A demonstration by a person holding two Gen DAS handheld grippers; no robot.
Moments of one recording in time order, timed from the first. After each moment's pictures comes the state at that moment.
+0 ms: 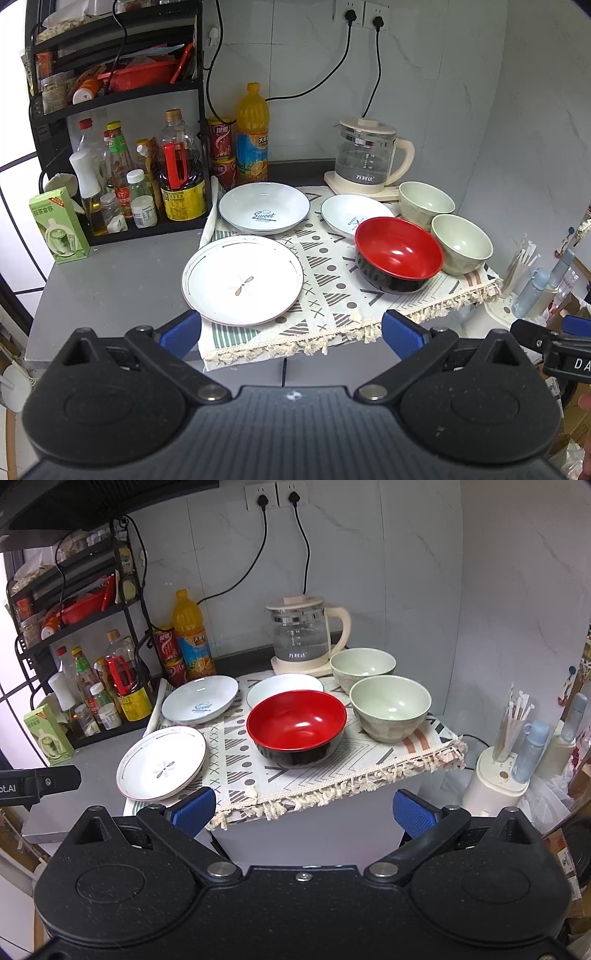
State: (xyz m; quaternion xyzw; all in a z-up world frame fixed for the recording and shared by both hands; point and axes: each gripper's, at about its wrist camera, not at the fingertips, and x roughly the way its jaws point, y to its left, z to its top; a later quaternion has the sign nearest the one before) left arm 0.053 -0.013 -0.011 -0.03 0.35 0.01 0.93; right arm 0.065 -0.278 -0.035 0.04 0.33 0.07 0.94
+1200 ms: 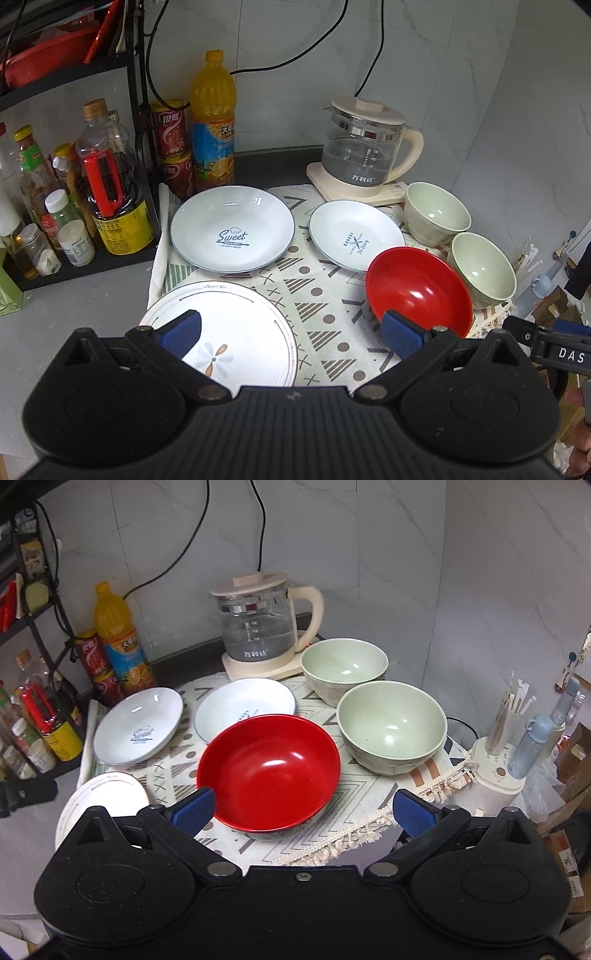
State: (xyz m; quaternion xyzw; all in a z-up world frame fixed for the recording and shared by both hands) left arm 0.237 0.009 -0.032 -0.04 0.41 -0.05 0.91; right arm 0.222 -0.248 -0.054 0.06 0.39 -0.02 0.92
